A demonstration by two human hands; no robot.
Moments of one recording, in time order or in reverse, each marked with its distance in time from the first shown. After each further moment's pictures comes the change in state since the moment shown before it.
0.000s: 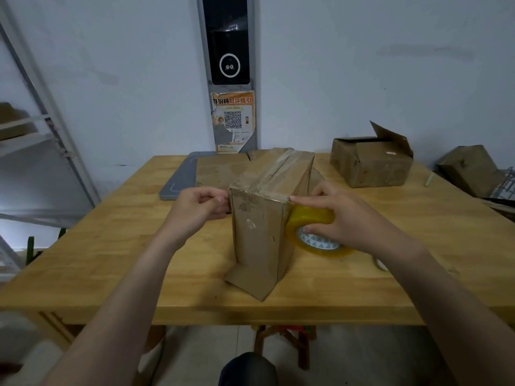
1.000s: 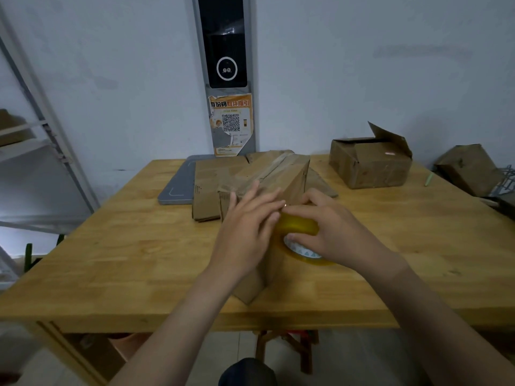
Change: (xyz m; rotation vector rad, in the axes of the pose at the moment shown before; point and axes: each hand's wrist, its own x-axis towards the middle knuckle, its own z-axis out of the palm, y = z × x) left_hand -0.038 0.007 0.078 0.552 -0.023 0.634; right_hand 0.002 -0.013 0.027 -0.017 0.106 -0.079
